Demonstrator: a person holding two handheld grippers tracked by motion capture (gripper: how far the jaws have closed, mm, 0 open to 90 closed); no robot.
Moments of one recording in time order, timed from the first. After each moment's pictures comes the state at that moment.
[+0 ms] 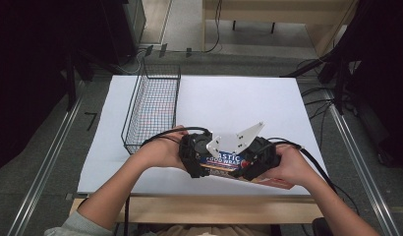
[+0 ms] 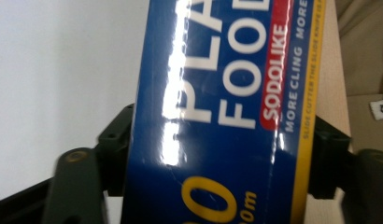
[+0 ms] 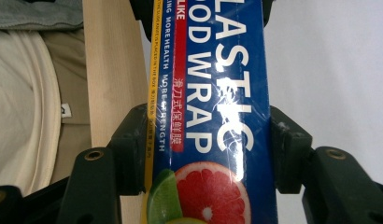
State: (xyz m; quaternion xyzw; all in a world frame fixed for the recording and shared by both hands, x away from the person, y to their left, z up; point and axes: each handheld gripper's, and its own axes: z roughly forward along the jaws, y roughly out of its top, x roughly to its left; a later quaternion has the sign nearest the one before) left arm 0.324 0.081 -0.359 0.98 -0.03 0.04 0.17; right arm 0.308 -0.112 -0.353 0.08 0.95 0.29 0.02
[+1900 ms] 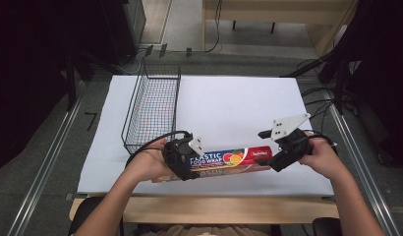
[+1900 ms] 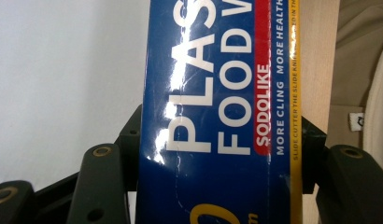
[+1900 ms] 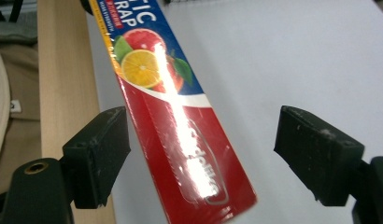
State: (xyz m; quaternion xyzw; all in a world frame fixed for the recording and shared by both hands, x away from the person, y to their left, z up) left arm 0.316 0.122 -0.373 0.97 0.10 0.01 0.20; right arm 0.328 -0.193 -0.348 0.13 0.92 0.37 0.09
